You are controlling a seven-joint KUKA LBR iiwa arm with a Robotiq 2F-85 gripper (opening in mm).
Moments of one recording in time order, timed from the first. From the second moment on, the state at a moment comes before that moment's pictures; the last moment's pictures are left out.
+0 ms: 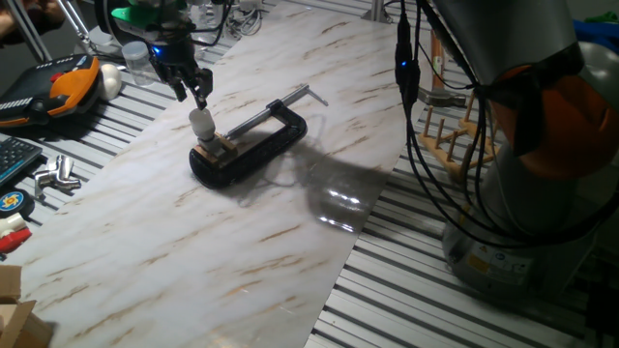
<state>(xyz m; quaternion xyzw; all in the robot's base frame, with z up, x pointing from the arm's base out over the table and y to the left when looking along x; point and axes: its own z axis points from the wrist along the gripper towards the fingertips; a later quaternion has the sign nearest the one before) 0.659 0.024 0.164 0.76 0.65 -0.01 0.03</state>
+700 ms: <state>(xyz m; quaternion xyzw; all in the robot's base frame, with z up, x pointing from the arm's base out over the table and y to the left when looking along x) 0.660 0.023 0.163 0.83 0.56 -0.02 0.02</state>
